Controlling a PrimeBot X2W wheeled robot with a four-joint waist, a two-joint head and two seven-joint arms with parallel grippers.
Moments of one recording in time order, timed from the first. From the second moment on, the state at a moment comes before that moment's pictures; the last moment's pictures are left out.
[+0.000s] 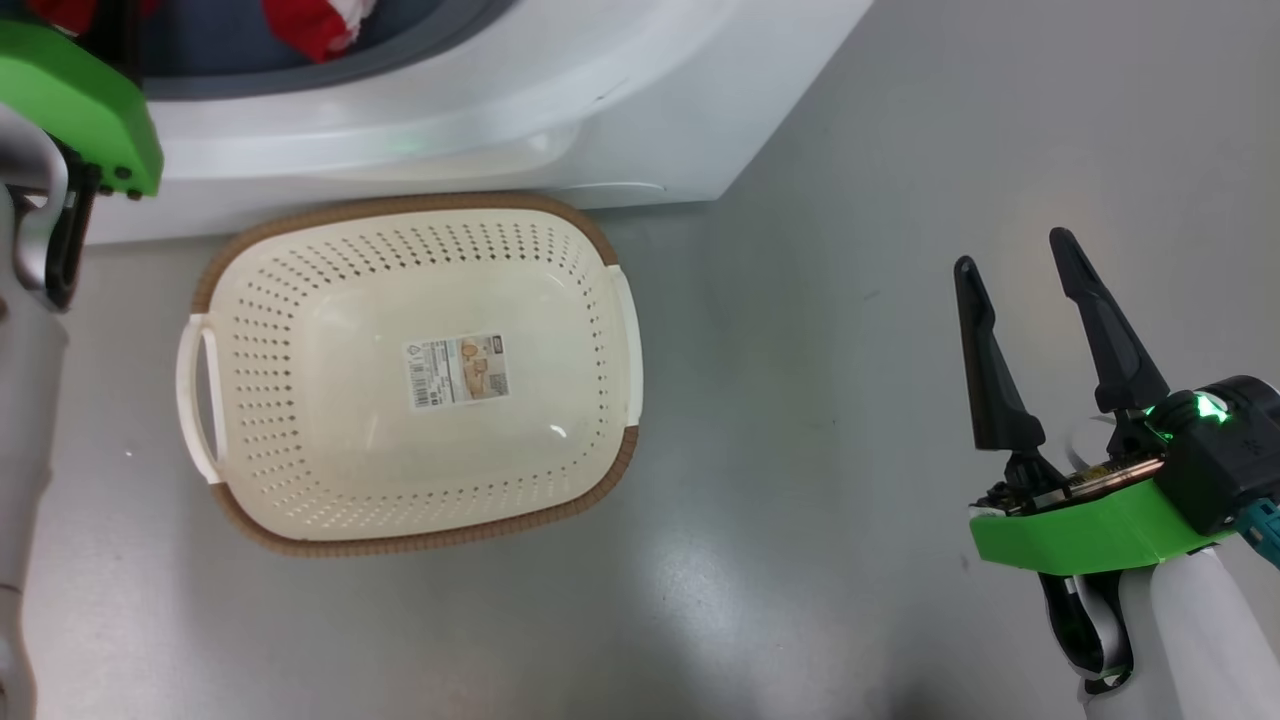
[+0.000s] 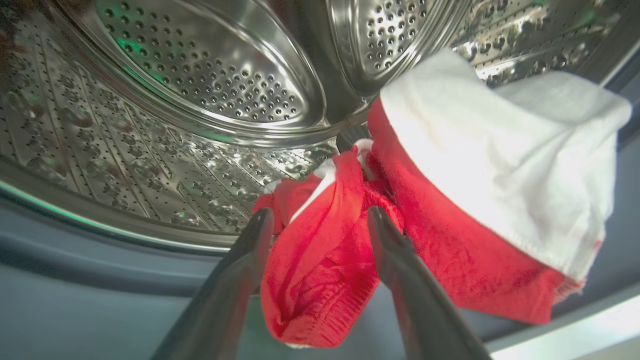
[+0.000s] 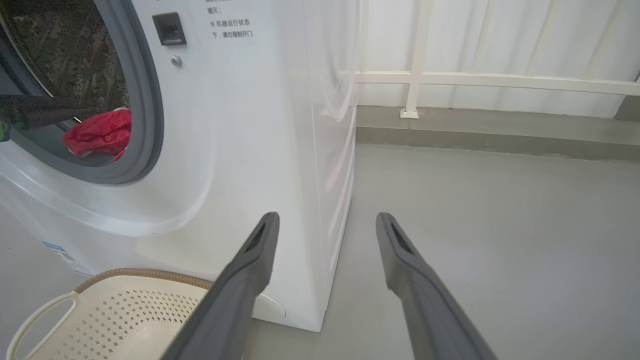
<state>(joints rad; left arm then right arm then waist) -1.22 0.33 -0.30 0.95 -0.26 -0.10 -0.15 -0.23 -0.04 0.02 -0.02 0.19 0.12 -0.26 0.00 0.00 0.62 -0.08</state>
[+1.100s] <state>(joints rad) -1.32 0.39 -0.40 1.12 -0.21 -0.07 -0.11 -0.25 -0.04 0.05 0.01 0.24 0.12 -0.26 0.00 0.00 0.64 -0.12</state>
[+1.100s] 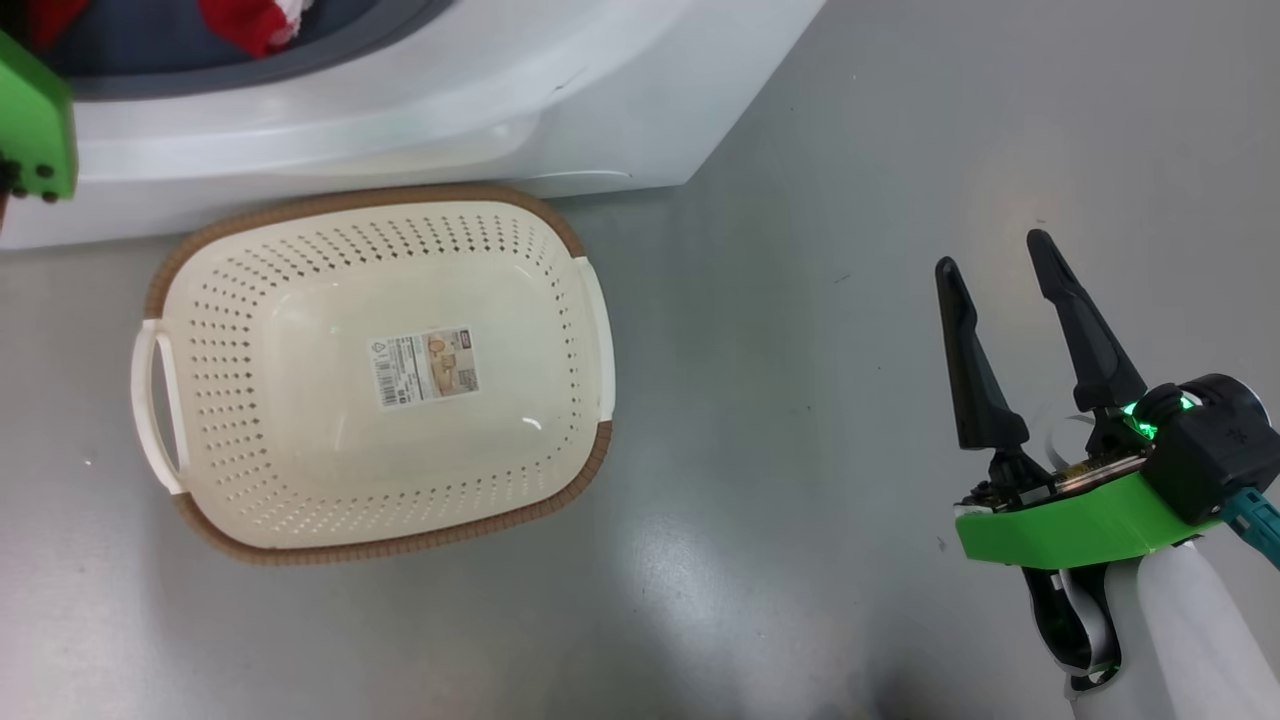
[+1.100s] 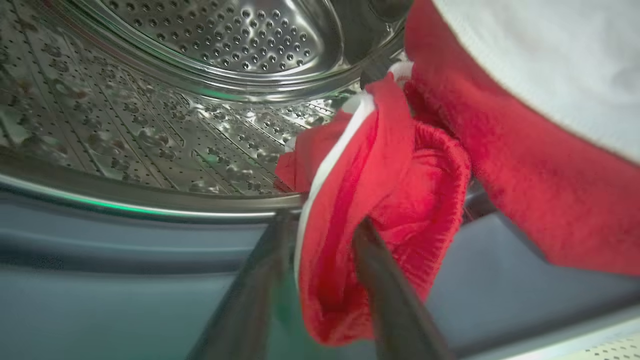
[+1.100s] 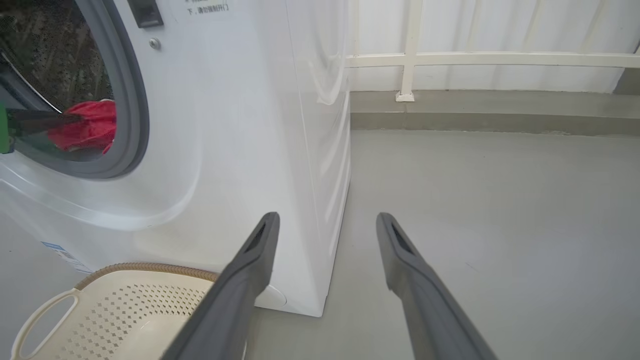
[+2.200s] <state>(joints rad) -0.97 0.36 -0.24 0.69 -0.34 -0.04 -0.25 -0.23 -0.05 0.02 0.04 0.24 0.12 -0.26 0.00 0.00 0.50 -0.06</state>
